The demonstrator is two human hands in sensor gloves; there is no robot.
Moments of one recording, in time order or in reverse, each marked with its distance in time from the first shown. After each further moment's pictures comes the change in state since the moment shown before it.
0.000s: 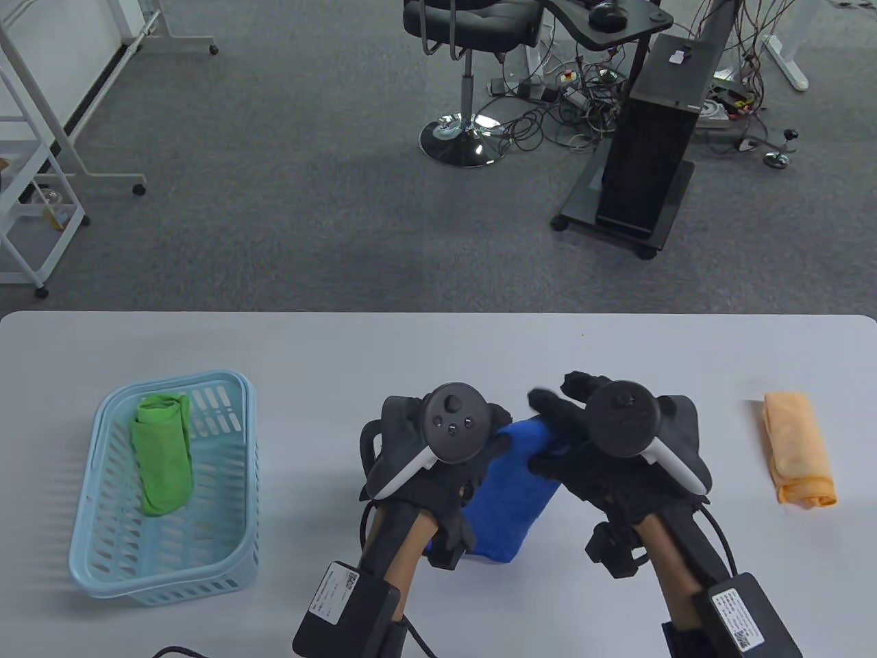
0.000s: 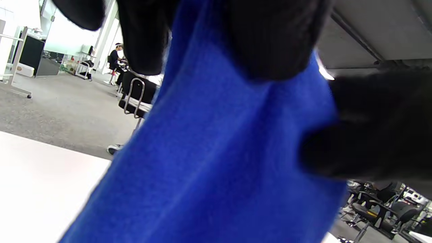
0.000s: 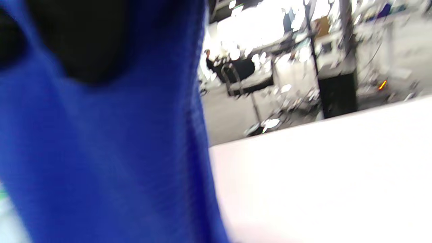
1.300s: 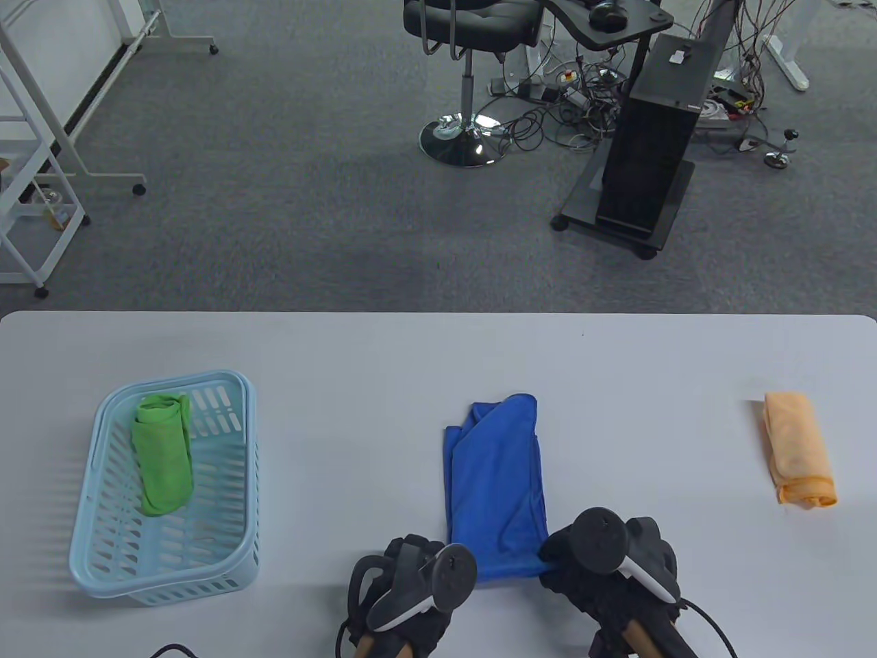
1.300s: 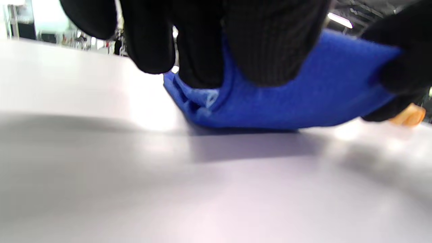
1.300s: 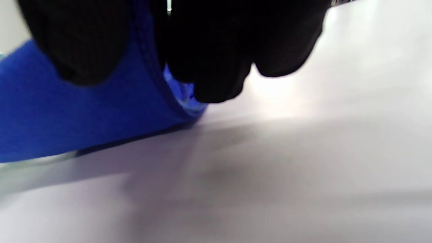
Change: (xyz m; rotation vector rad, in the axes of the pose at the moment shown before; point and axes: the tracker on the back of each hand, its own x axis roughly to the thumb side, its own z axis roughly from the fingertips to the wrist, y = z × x) left_hand -0.071 -0.180 0.087 -0.203 0.021 -0.136; right_hand -0.076 0.159 0.068 0.254 0.010 -0.027
